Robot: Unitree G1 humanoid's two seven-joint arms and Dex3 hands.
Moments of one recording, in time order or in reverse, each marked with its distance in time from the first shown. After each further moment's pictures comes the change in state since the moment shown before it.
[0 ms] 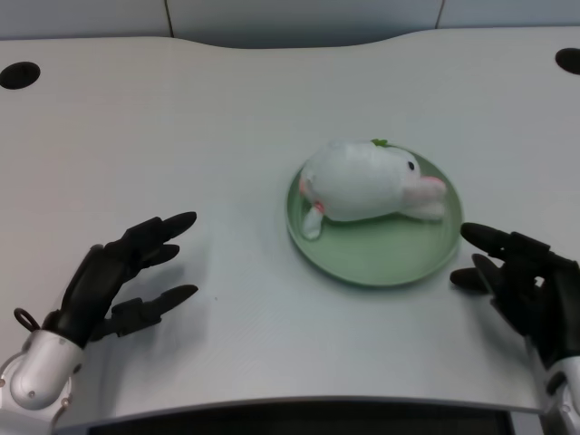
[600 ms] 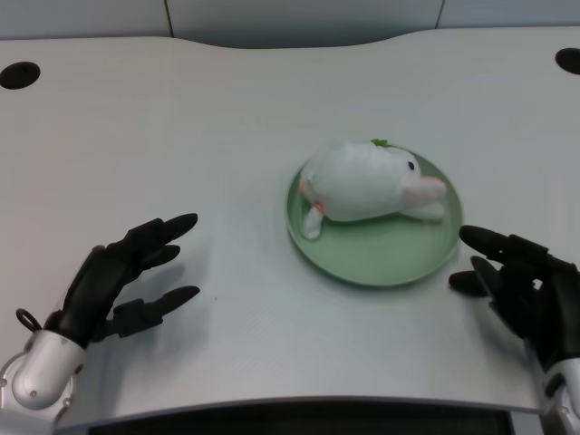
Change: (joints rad) left arm 0.000 -0.003 -0.005 -0.001 0.000 0.016 -0.003; right arm -0.001 0.001 0.000 0.015 0.002 0.001 0.002
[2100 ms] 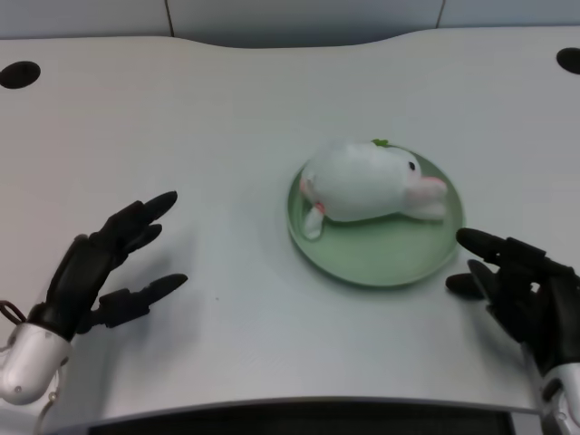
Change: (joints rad) left arm 0.006 0.025 0.022 -0.040 -0.004 -0.012 0.005; right arm 0.031 0.009 0.018 -0.055 0.001 0.011 -0.012
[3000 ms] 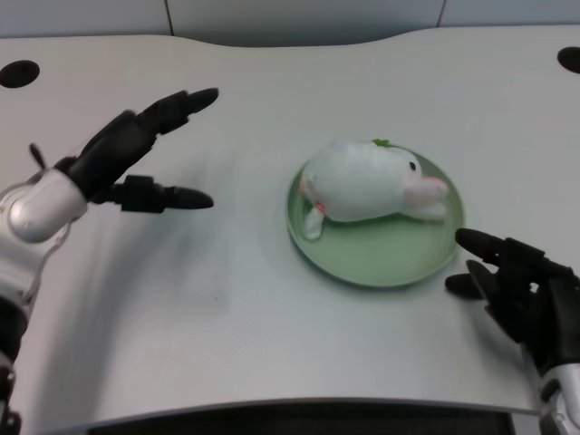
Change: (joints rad) left arm -0.531 0.108 -0.123 0.461 0.057 -0.115 -0.186; right arm -0.001 0.002 0.001 0.011 -0.007 -0.011 -0.008
